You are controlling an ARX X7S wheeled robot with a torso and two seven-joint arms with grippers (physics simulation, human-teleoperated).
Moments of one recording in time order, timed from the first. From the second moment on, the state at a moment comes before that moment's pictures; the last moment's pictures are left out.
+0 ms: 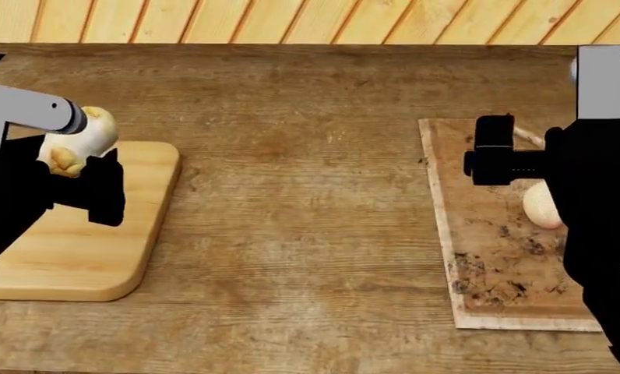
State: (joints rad) left arm -0.97 -0.44 0.39 -0.09 -0.64 -0.93 -0.22; right arm 1.09 0.56 -0.40 0.34 0.71 0.78 0.24
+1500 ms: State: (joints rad) left arm -0.97 -0.43 0.43 -0.42 -0.52 -0.76 -0.21; right arm 1.05 0.57 -0.38 0.22 0.77 0.82 0.26
